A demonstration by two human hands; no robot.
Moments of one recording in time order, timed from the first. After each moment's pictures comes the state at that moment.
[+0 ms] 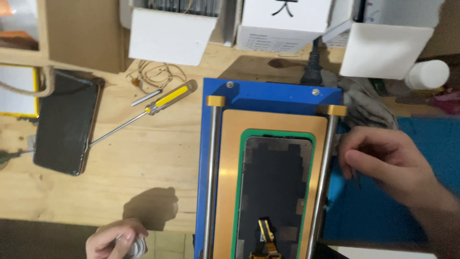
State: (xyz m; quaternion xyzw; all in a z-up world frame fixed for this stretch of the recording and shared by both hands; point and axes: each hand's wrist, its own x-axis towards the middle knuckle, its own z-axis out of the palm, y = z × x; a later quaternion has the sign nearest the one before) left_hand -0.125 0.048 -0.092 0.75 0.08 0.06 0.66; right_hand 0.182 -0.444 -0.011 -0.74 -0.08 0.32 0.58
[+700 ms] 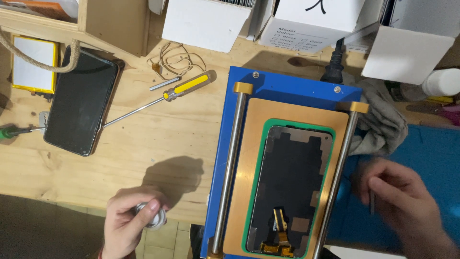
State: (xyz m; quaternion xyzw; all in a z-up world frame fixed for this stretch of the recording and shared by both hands) left_hand -0.045 0.017 -0.035 0.74 0.08 -0.01 0.67; right_hand 0.113 -0.493 -0.046 -0.72 0.04 0.32 0.62
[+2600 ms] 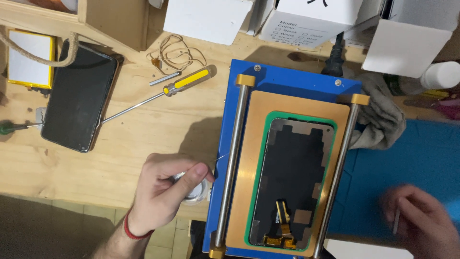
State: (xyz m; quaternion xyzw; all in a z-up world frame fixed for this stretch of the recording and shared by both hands) left_hand 0.034 -0.027 -0.003 0.75 0.04 -0.05 0.66; right_hand 0.036 -0.591 -0.070 -0.73 0.15 0.26 0.61
